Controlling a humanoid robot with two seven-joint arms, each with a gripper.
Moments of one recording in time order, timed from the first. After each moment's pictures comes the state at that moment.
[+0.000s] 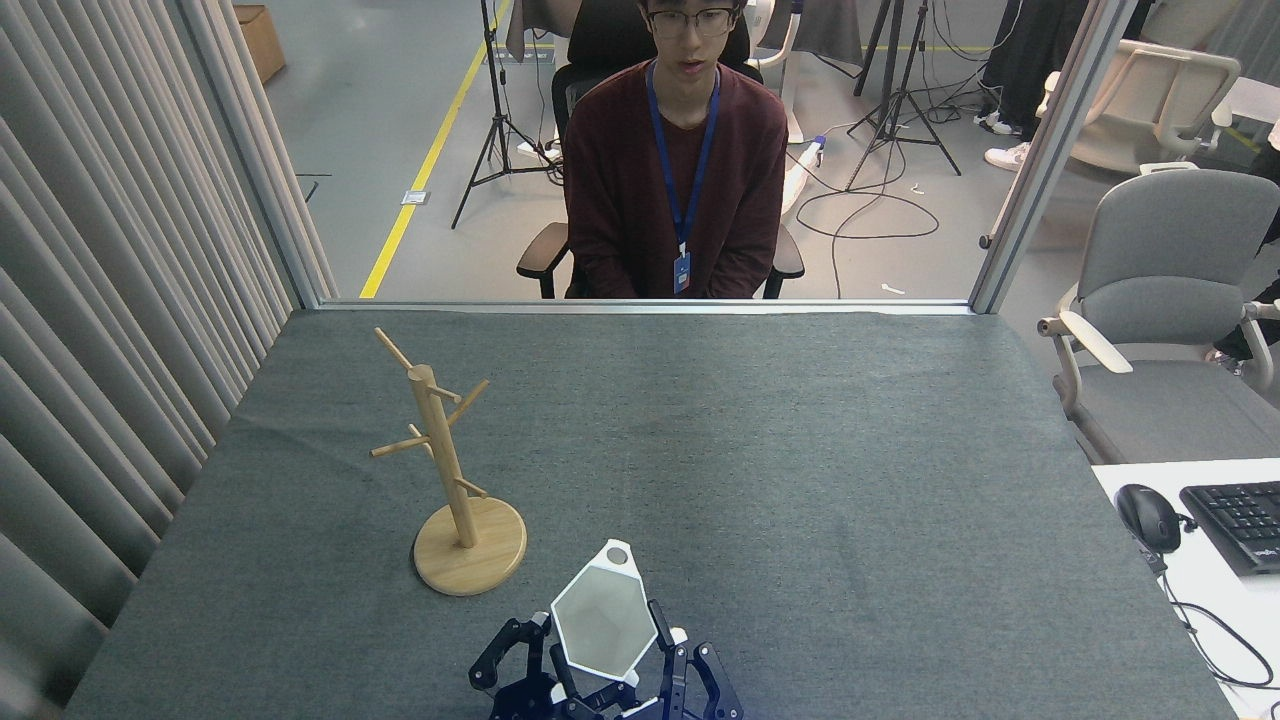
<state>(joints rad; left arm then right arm) 0.13 -0.03 -0.33 -1.56 -1.80 -0.14 0.32 0.21 0.19 0.51 -1.58 1.70 0.01 -0.46</state>
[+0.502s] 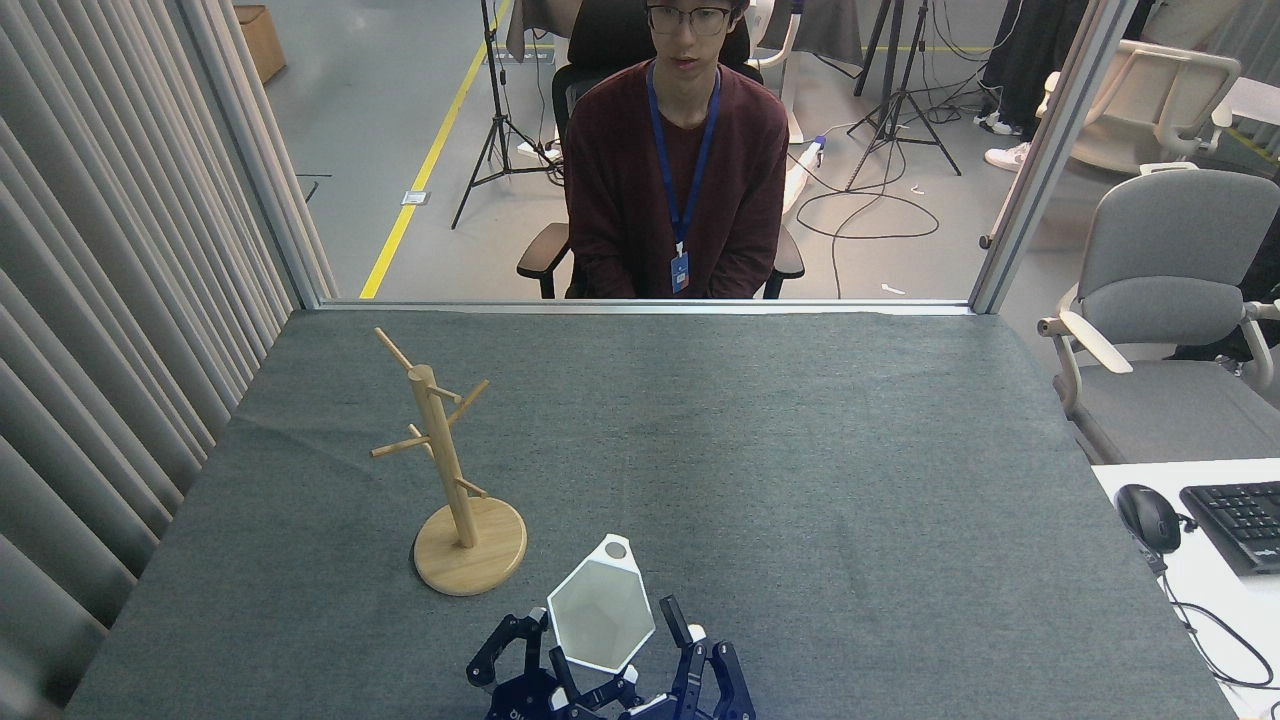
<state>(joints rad) 0.13 -0.03 -0.33 -1.56 -1.80 -0.14 0.34 0.22 0.18 0.51 -1.63 1.70 0.01 -0.51</state>
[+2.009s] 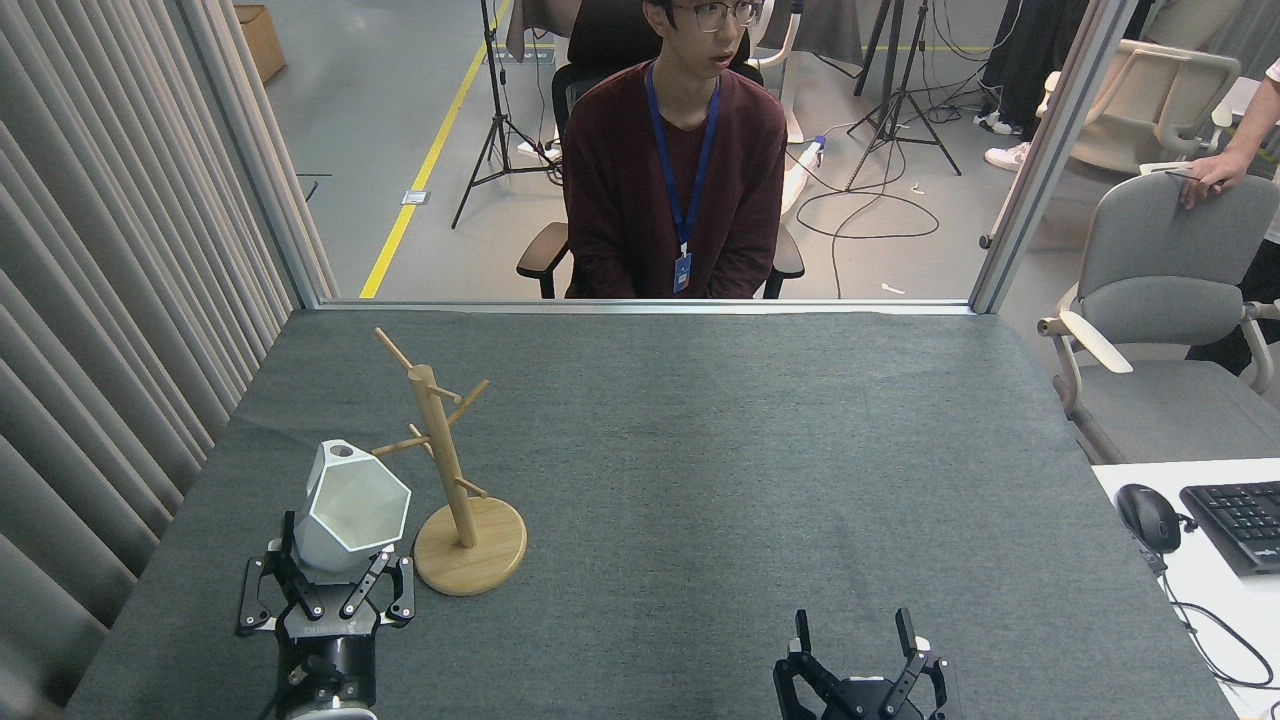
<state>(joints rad) -0.04 -0.06 0.09 -1.40 -2.03 0.31 0.31 0.19 0.10 0.12 -1.50 1.62 0.14 -0.37</state>
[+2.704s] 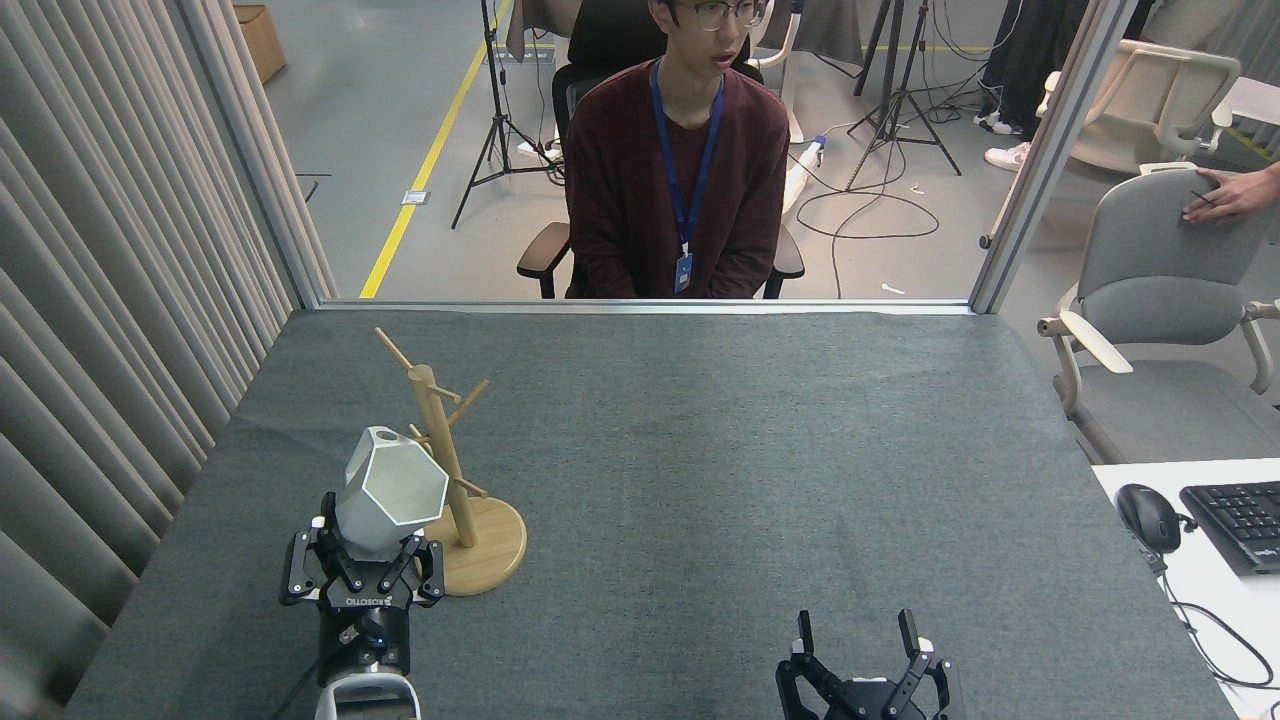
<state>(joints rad) -0.16 -0.10 0.09 -1.20 -2.15 0.37 0.31 0.19 0.09 0.12 -1.50 1.62 0.13 -0.37</state>
